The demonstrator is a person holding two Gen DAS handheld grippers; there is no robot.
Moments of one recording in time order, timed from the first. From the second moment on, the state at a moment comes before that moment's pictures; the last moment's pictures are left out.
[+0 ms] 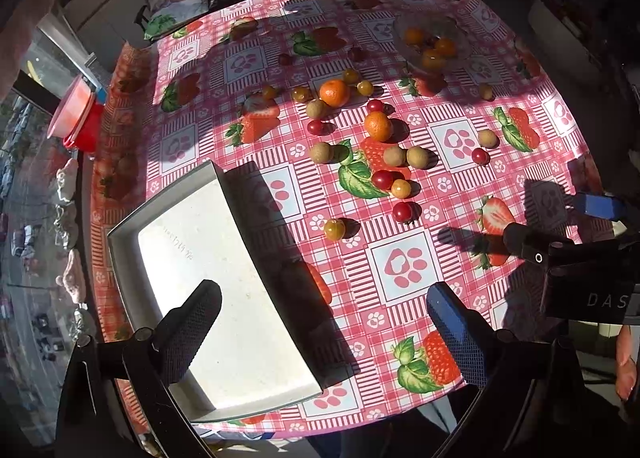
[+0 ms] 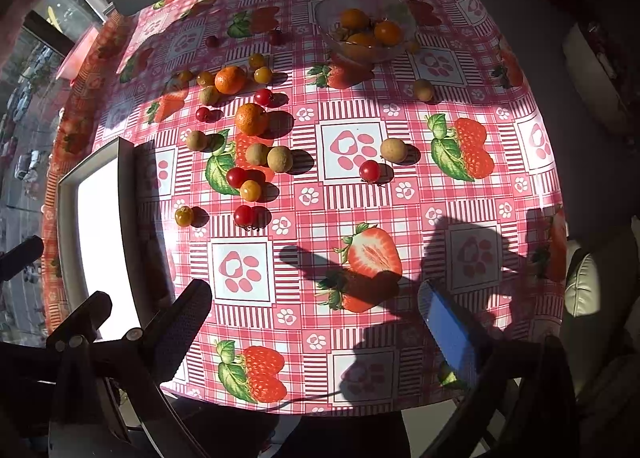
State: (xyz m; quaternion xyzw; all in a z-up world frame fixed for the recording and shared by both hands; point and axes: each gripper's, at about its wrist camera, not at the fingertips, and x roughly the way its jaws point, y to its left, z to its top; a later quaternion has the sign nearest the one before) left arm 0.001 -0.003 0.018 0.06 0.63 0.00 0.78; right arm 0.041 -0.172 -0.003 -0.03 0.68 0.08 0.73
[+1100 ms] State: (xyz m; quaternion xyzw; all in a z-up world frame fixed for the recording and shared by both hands) left arm 0.005 0.005 -0.002 0.02 0.67 0.01 0.75; right arm 0.046 -0.175 -0.016 -0.02 0.70 0.09 0.71
